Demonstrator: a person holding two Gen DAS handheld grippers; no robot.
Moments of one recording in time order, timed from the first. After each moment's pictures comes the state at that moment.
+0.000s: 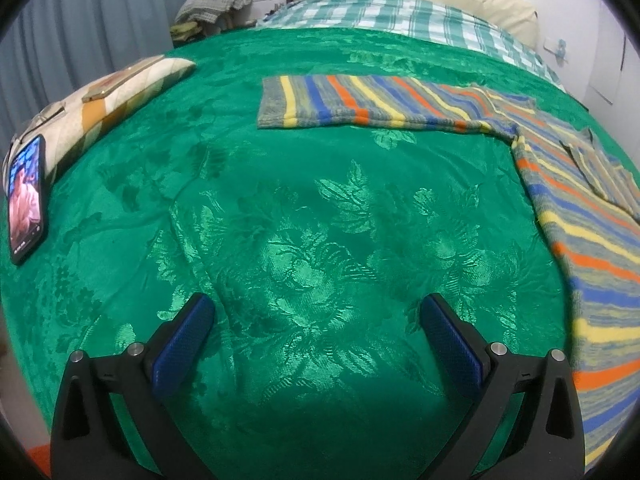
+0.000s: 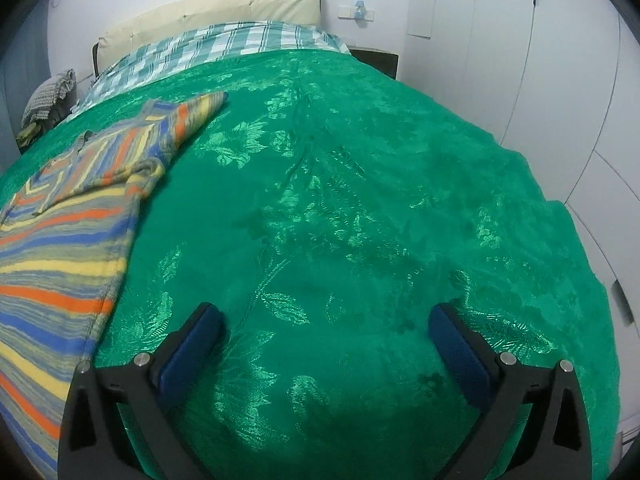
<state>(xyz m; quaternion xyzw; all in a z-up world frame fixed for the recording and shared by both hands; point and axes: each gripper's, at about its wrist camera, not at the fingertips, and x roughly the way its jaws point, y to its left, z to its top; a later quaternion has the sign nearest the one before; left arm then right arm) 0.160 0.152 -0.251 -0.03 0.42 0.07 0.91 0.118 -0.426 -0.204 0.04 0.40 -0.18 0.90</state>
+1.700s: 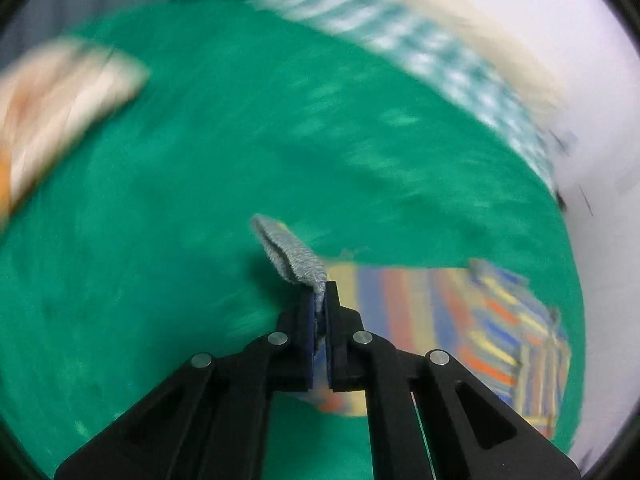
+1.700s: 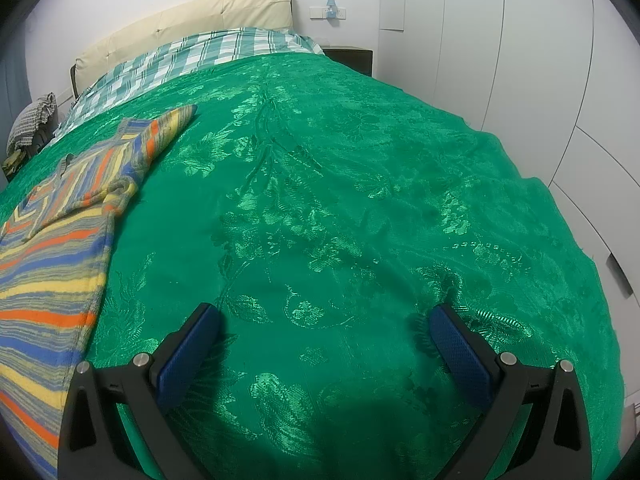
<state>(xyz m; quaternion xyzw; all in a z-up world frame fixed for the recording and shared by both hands) 0.354 0.177 -0.135 -0.17 0.43 -0.02 0.89 0.101 -0.441 -0.203 0.08 0.39 -0.21 0.89</state>
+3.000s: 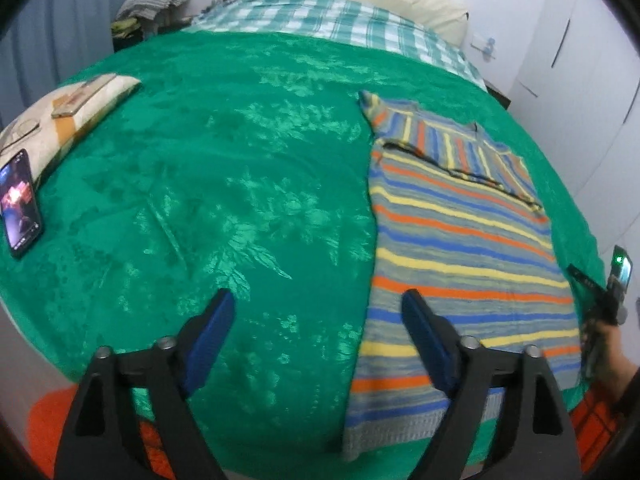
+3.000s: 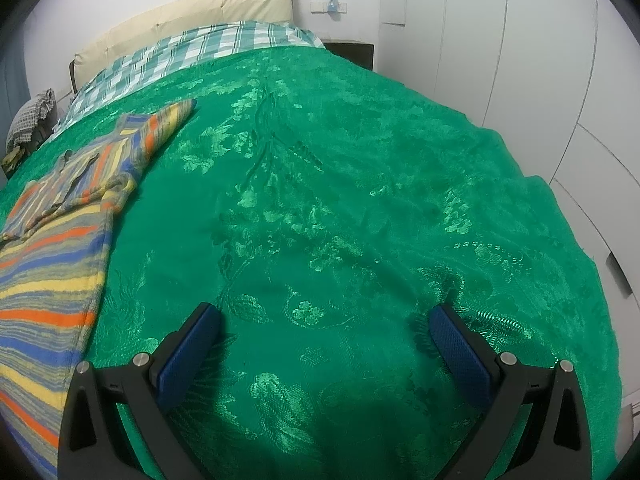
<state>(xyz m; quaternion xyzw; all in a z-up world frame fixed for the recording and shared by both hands) 0.082 0.102 -0.147 -0.06 0.44 -0.08 0.89 0.108 -0.446 -0.203 0.08 0.40 -0.21 0.89</state>
